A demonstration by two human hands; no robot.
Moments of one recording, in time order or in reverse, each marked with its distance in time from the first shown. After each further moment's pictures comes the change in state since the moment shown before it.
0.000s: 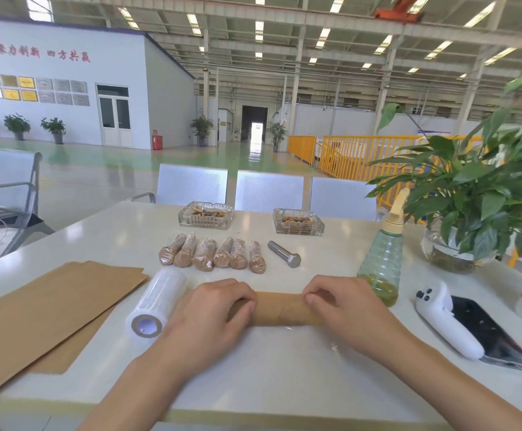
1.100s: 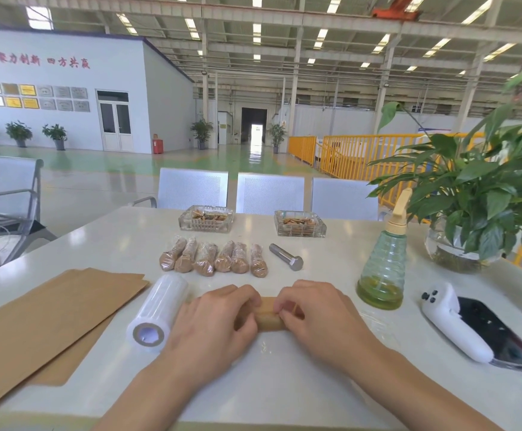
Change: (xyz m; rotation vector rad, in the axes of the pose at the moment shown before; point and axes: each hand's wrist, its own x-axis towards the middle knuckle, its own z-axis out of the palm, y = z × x) left_hand 0.000 0.007 0.004 0.185 -0.007 -0.089; right_hand 0.010 -0.030 0.029 -0.128 0.032 -0.138
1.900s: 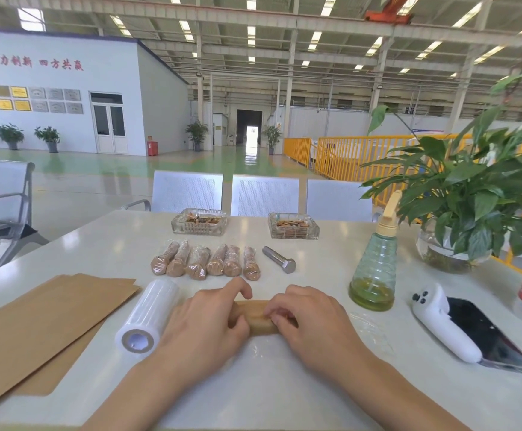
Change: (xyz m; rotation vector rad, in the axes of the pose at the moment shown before) left_hand 0.012 -0.002 -0.001 -0.038 -0.071 -0.042; right_hand -0.004 0.006 0.011 0.062 0.020 0.011
